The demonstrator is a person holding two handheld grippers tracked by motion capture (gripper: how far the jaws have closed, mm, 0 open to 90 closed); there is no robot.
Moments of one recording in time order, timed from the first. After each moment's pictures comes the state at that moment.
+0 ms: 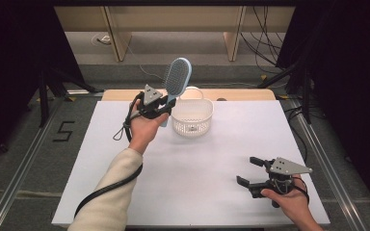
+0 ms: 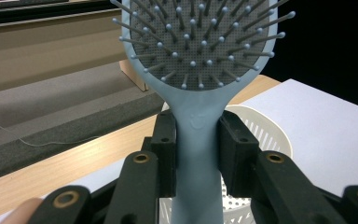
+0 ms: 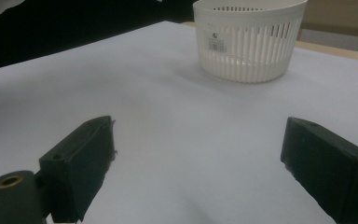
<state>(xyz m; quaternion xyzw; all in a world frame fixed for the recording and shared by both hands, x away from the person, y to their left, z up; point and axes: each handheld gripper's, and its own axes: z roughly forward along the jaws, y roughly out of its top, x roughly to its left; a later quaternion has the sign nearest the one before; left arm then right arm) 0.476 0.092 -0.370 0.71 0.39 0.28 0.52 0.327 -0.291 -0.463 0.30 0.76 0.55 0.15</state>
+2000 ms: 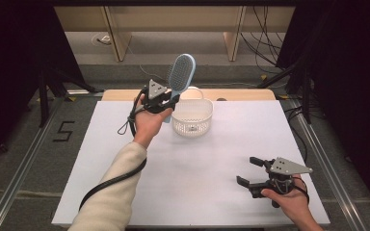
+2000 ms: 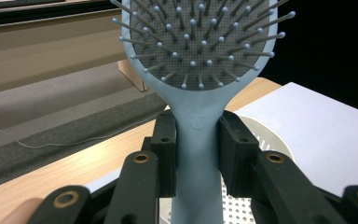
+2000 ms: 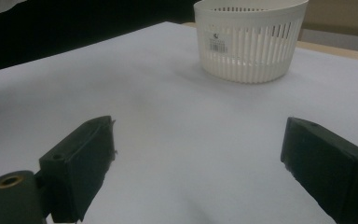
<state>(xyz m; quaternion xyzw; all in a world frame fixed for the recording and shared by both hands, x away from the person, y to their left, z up) 0.490 0.082 -0.364 0.71 0.39 0.28 0.52 0.327 -0.291 -0.463 0.30 0.76 0.55 0.15</state>
